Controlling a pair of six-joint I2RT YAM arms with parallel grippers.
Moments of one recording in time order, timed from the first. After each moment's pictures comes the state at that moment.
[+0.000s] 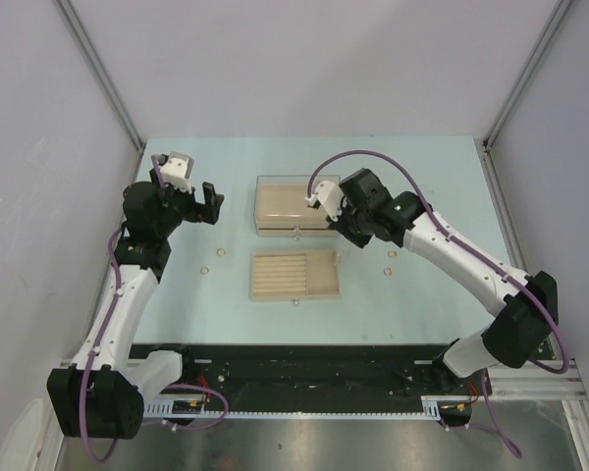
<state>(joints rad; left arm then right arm) -0.03 1.03 0.86 -0.07 0.31 0.09 0.69 1.48 1.39 -0.81 0.02 -0.41</state>
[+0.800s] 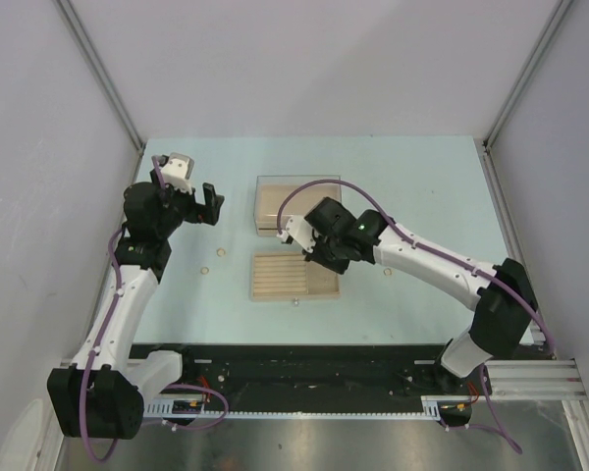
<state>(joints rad) -0.03 1.03 0.86 -0.07 0.31 0.09 0.89 1.57 1.36 -0.84 0.02 -0.37</state>
